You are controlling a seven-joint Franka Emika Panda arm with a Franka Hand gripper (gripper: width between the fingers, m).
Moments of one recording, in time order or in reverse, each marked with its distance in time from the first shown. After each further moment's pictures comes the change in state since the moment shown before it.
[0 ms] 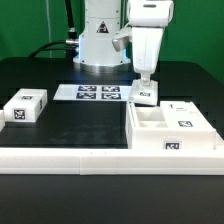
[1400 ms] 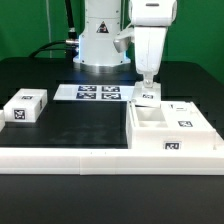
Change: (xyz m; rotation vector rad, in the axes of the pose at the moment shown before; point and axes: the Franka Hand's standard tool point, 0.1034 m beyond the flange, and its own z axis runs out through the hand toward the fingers) arm 0.005 0.020 -0.003 -0.012 0.009 0.003
